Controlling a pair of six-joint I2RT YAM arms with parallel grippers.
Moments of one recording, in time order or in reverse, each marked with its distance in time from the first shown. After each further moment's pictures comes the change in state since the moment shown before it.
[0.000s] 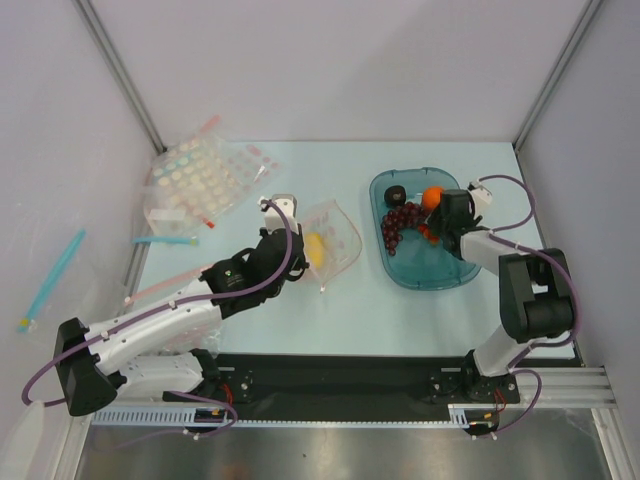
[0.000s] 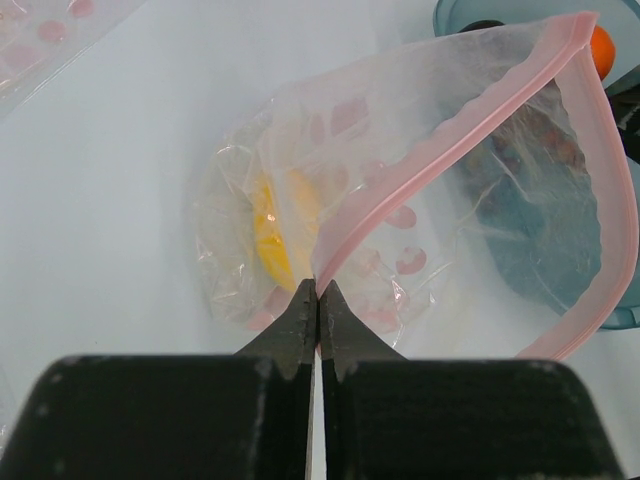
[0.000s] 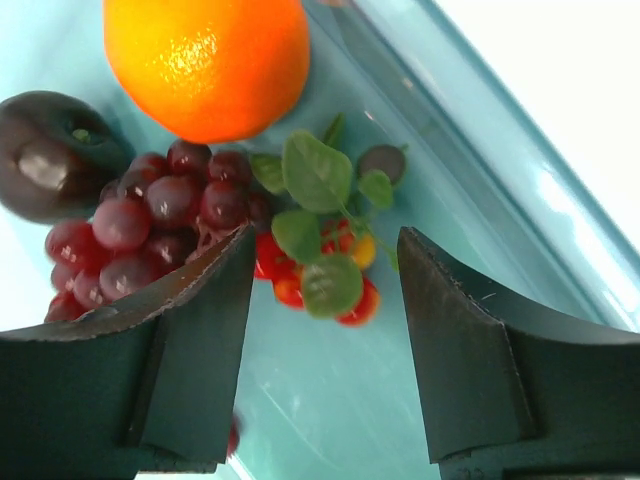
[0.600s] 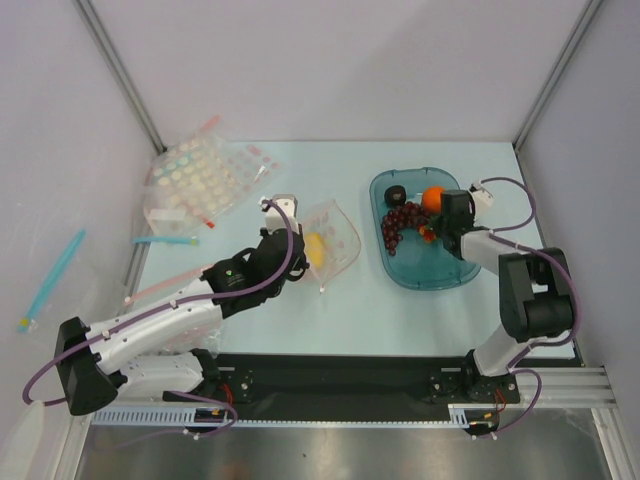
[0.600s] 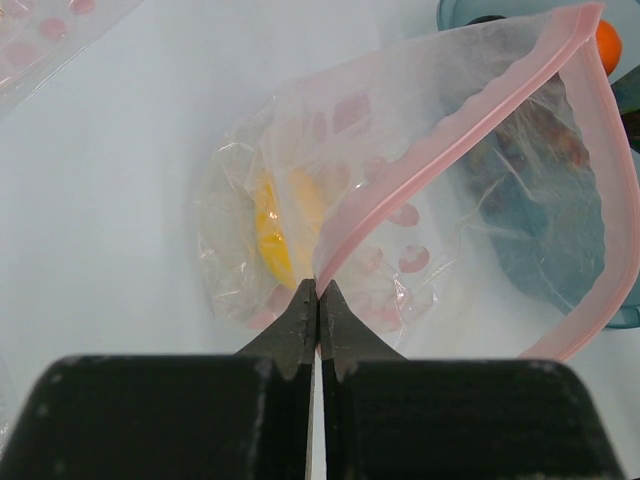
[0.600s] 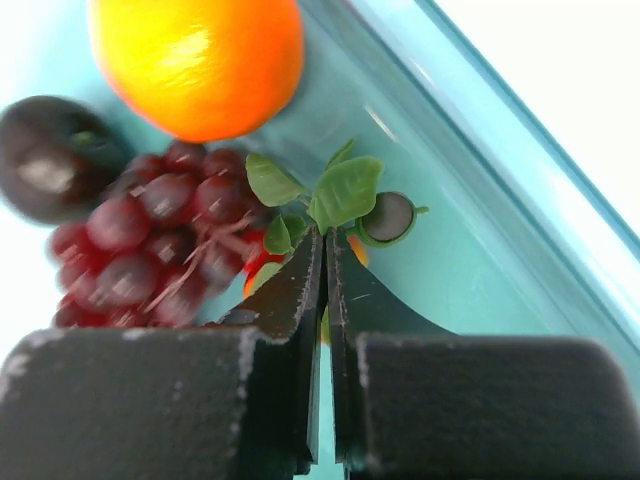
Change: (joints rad) left arm 0.000 0.005 0.000 -0.005 0.000 0.000; right arm -0.003 0.043 0.021 -0.005 -0.008 0.045
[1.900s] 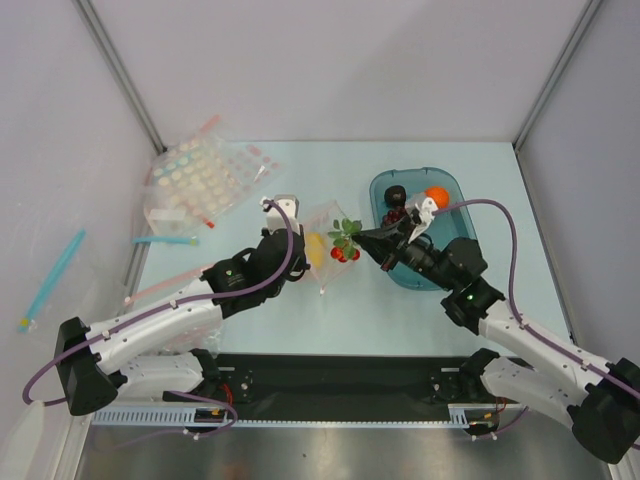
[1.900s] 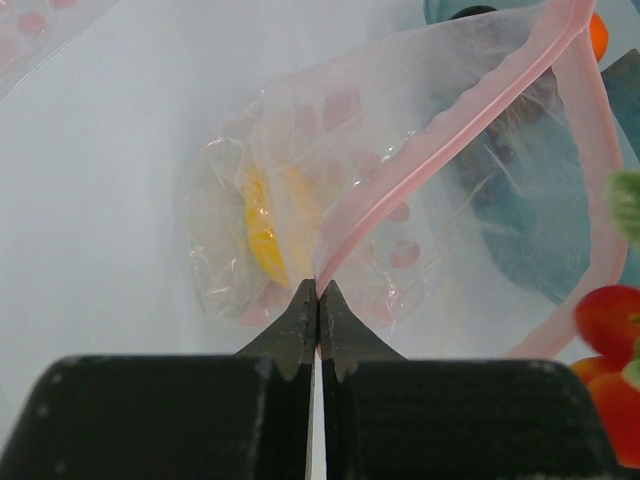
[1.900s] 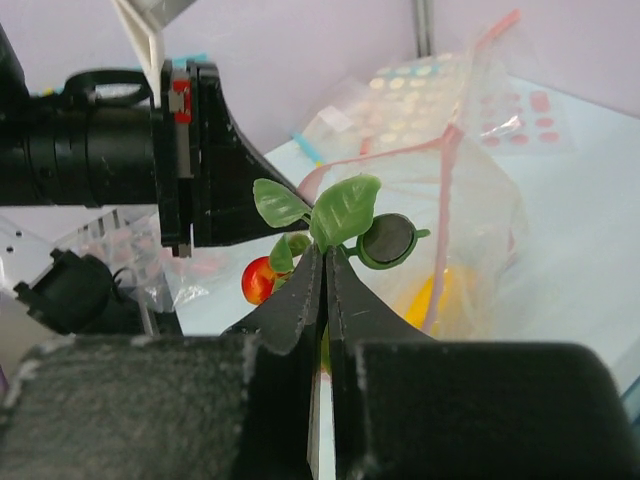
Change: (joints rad) left arm 0.000 0.000 0.000 0.000 0.026 0.001; right arm 0.523 -0.736 -0.275 0.458 -0.681 -0.454
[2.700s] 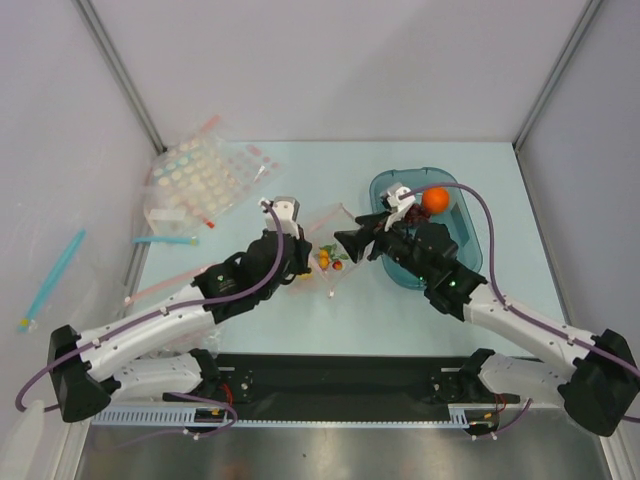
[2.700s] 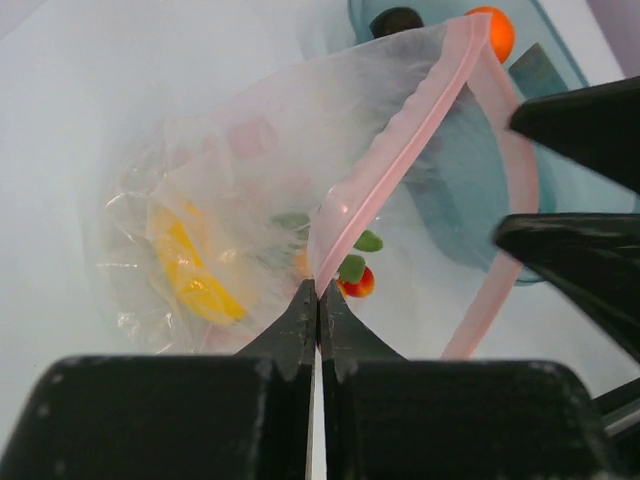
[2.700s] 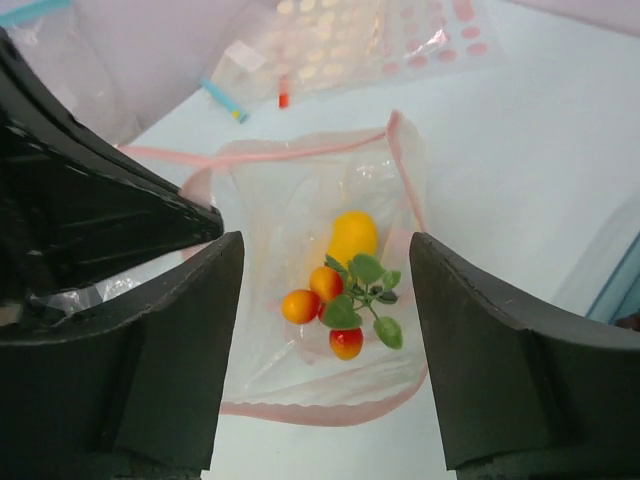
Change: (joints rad) left arm 0.000 -0.077 -0.039 0.071 0.135 0.026; right arm 0.093 0.190 0.145 -0.175 0.257 -0.066
